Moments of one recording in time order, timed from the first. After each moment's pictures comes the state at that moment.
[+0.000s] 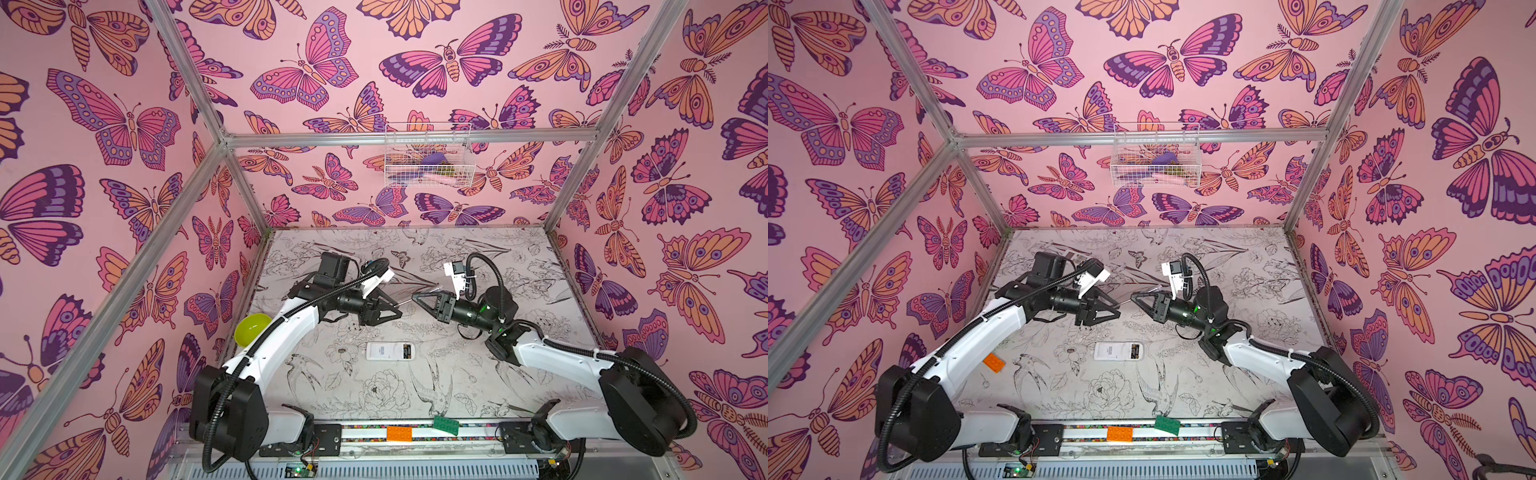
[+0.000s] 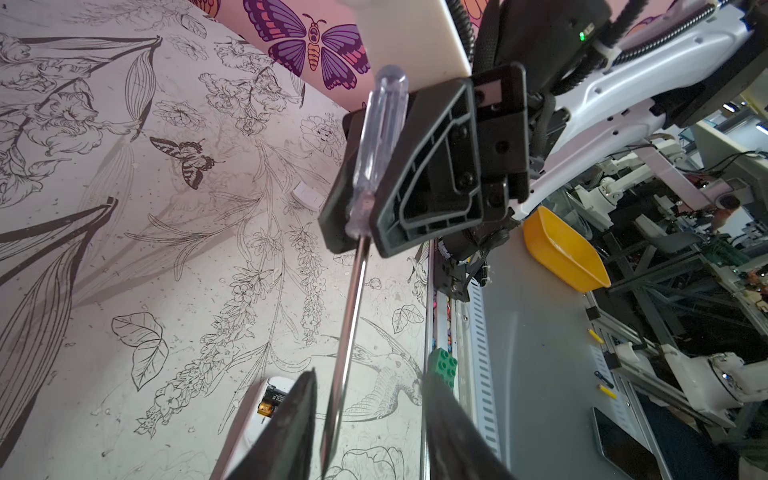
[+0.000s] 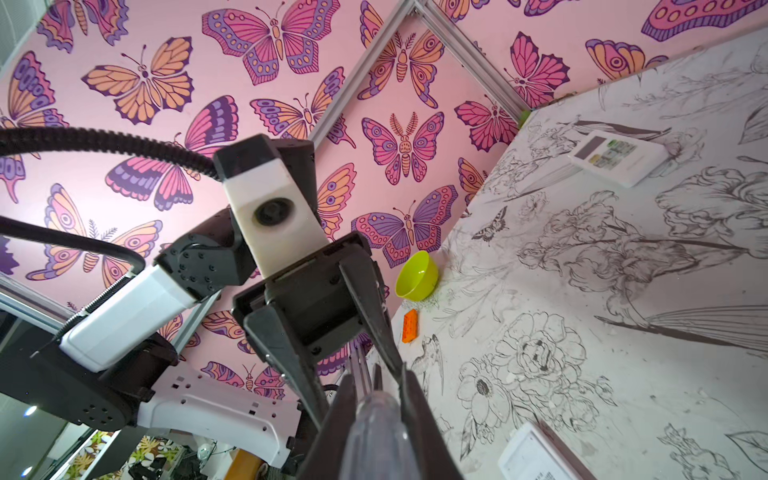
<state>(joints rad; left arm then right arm) -0.34 1.35 1.06 -0.59 1.09 0.30 0.65 1.36 0.60 0.83 -0.59 0.93</state>
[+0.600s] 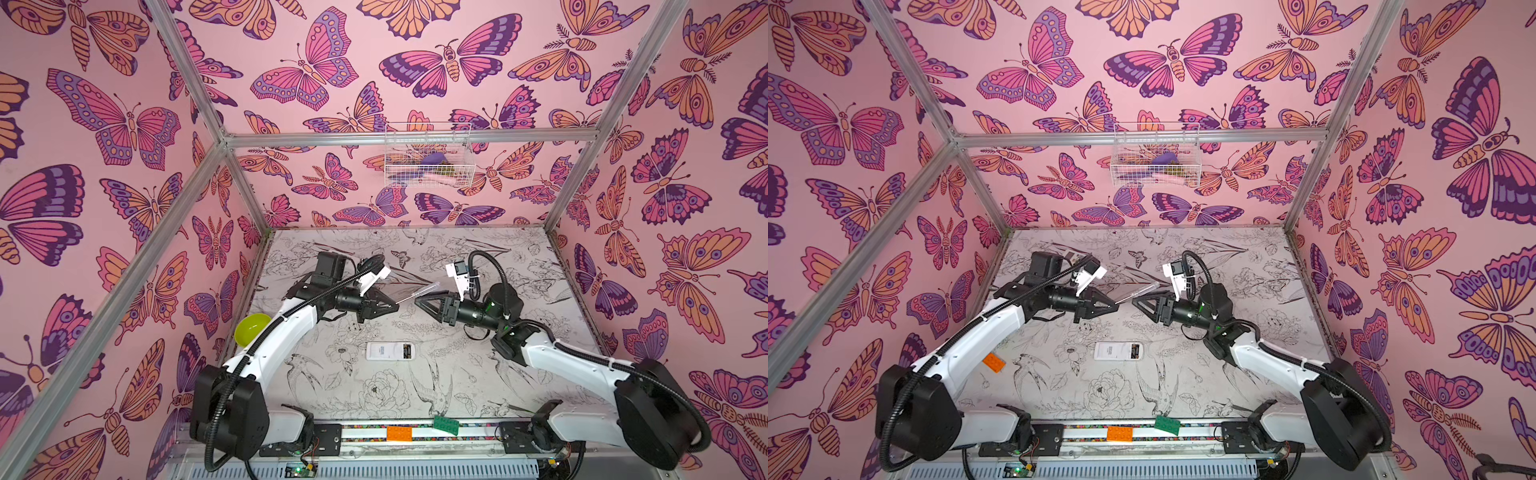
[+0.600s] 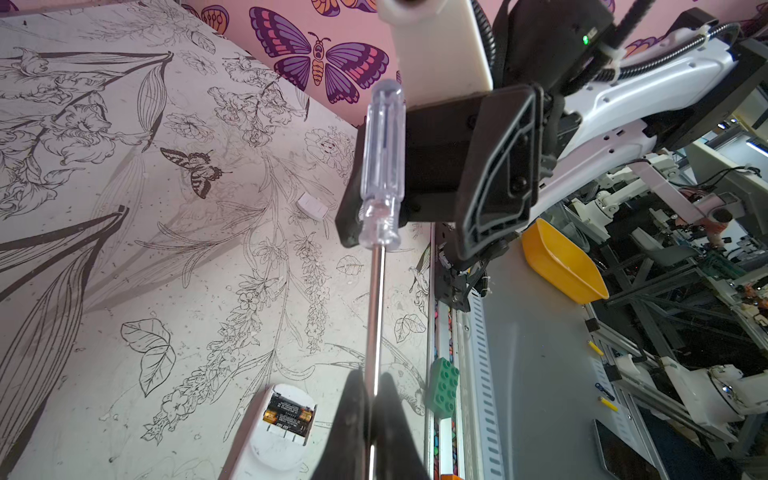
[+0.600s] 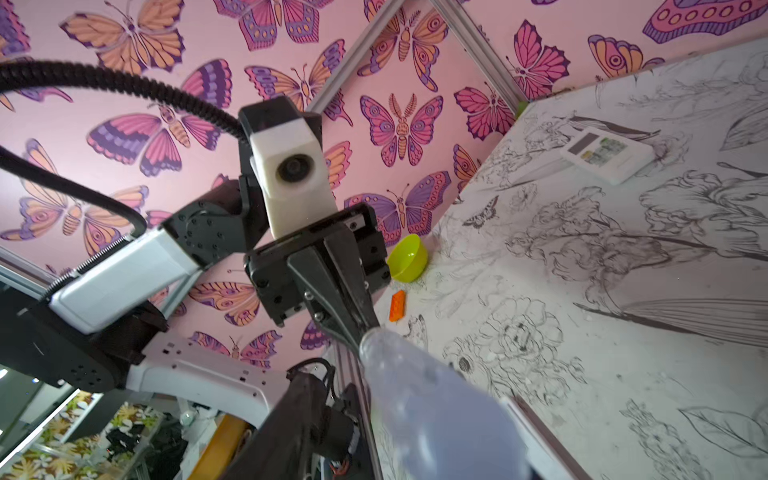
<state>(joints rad) -0.31 1.35 1.04 -0.55 1.12 0.29 0.60 1.25 0.62 0.60 -0.68 0.77</state>
